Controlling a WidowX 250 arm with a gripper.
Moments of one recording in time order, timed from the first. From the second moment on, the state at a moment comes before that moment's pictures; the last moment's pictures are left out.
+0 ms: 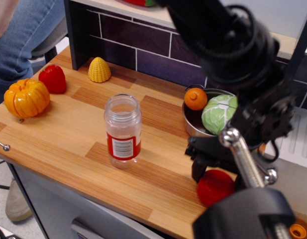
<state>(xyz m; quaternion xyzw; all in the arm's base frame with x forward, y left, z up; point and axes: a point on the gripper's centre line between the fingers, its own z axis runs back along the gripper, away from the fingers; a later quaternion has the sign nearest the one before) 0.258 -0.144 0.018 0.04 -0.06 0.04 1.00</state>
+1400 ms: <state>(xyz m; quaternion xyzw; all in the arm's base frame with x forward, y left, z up) 0.267 -0.028 0.107 0.00 -0.03 -0.15 0.99</state>
